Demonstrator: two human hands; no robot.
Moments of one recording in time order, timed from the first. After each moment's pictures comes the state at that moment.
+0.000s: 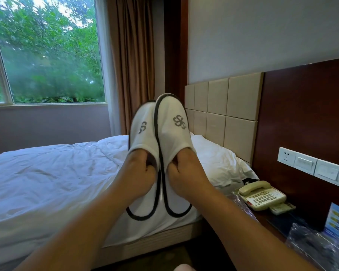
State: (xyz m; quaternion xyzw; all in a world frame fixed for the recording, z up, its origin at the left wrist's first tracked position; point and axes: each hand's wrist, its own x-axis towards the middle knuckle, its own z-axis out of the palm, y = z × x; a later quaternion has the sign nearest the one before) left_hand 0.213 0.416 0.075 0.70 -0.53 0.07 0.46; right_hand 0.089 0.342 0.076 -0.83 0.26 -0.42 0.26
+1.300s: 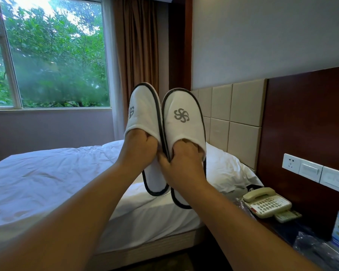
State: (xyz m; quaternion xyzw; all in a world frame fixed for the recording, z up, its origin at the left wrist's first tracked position) left_hand 0.224 0.395 0.131 0.59 -0.53 0.13 0.60; right_hand 0.116 0.346 0.098 -0.79 0.26 -0.54 0.12
